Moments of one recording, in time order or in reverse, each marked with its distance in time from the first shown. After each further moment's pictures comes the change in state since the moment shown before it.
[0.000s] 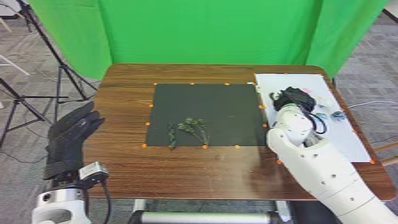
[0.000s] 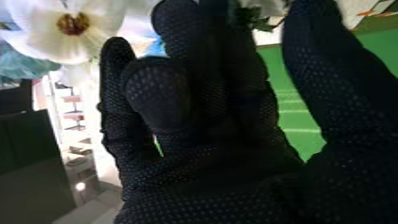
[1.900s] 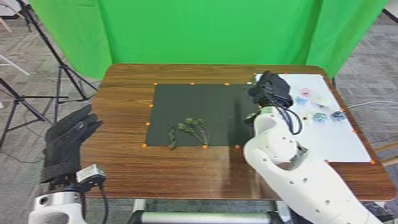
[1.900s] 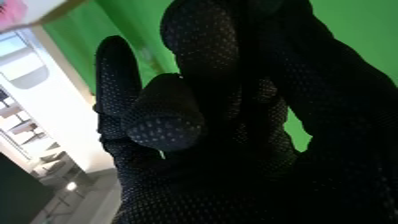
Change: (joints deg) left arm 1.9 0.9 -0.9 -0.2 -0.9 0.5 0.7; right arm -4.4 -0.5 -6.6 -16.2 -5.5 18.9 -1.2
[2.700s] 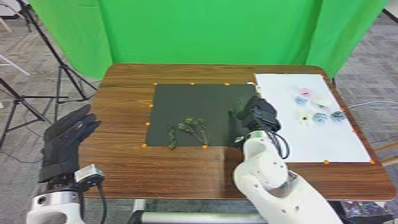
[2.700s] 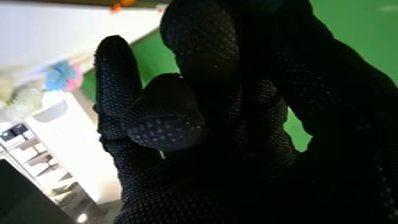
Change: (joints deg) left arm 0.3 -1.7 -1.5 0.0 1.7 -1.5 -1.8; right arm -11.1 -4.9 2.0 -4.1 -2.3 -1.7 -0.9
